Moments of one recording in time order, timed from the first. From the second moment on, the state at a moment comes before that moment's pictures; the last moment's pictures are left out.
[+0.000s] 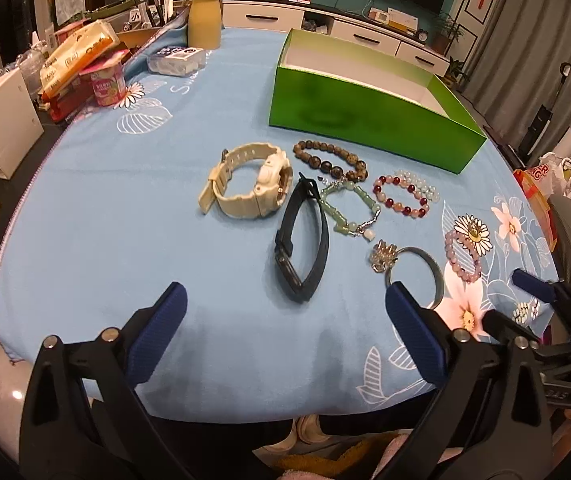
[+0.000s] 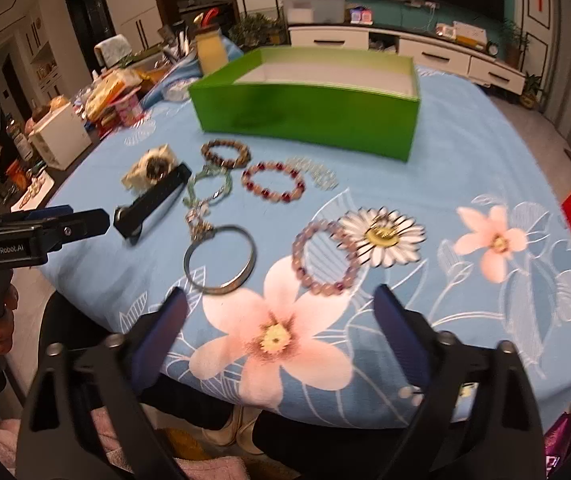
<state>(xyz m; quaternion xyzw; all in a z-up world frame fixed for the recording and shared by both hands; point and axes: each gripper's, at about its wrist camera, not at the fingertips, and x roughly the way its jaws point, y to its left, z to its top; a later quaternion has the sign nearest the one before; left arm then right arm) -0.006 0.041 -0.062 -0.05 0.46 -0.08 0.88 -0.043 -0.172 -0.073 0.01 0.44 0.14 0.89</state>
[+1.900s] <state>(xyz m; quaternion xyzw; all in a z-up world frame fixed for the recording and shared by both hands) 0.039 -0.040 -0.096 0.02 0.47 -0.20 0.86 -0.024 -0.187 -0.054 -0.02 0.33 0.13 0.94</state>
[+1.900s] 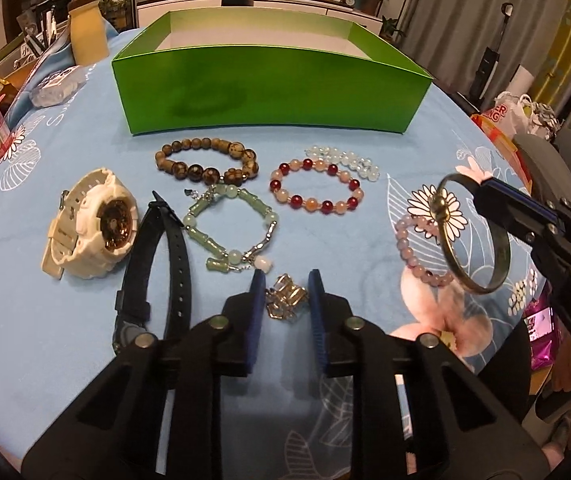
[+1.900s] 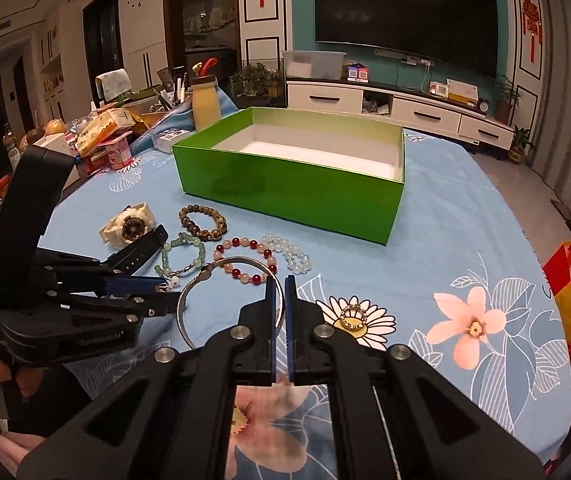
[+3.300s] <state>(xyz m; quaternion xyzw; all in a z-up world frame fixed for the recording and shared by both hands) 0.189 -0.019 0.001 -0.06 0.40 -0.20 0.89 0.106 -0.209 -0.017 0.00 0.29 0.08 0.95</state>
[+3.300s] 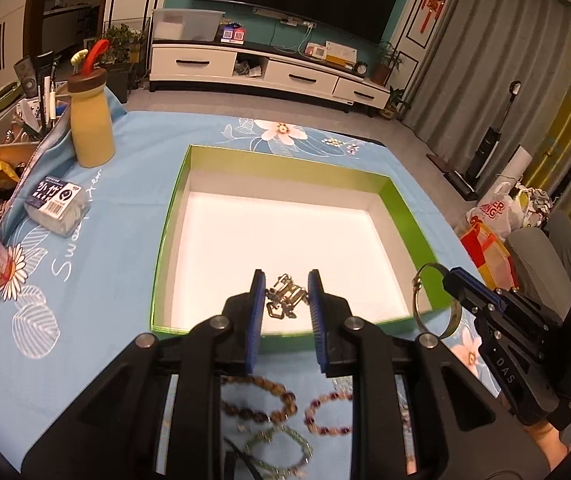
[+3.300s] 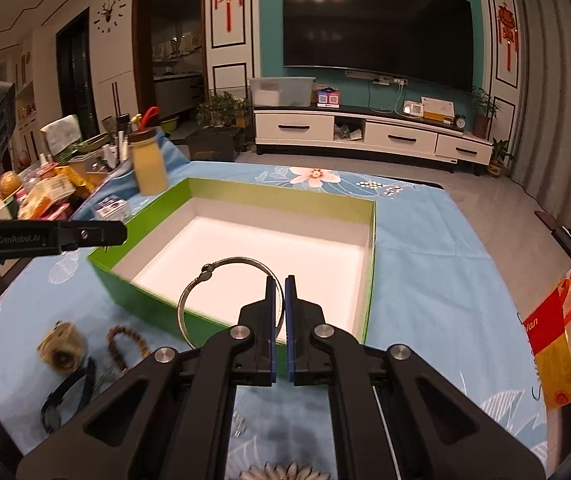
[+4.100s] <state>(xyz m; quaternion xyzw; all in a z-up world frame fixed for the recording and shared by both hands) 0.209 0.001 -0.008 -0.07 0.41 -0.15 0.90 0.137 -0.230 -0.025 0.03 0.31 0.04 0.95</state>
